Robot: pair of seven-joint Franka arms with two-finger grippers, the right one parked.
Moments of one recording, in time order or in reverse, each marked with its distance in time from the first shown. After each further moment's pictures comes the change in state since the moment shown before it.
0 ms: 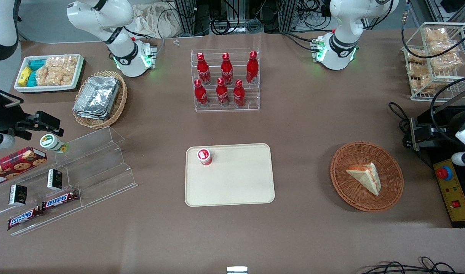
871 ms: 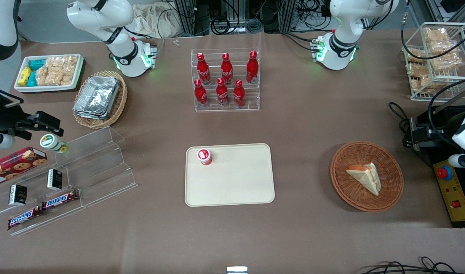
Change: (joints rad) arm 0.000 0.013 0.000 -0.033 0.001 0.016 -0.053
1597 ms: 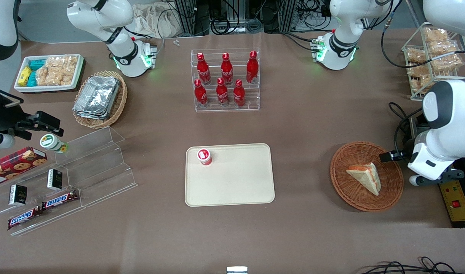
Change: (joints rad) arm -0.022 0.031 -0.007 -0.313 0.000 0.342 -0.292
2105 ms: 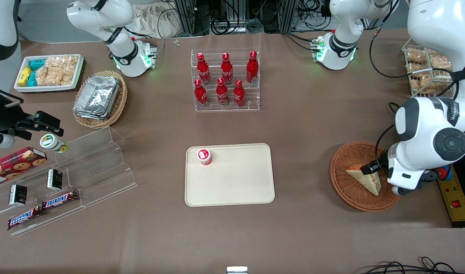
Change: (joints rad) arm -0.047 0.080 0.001 -0.011 0.000 0.072 -0.250
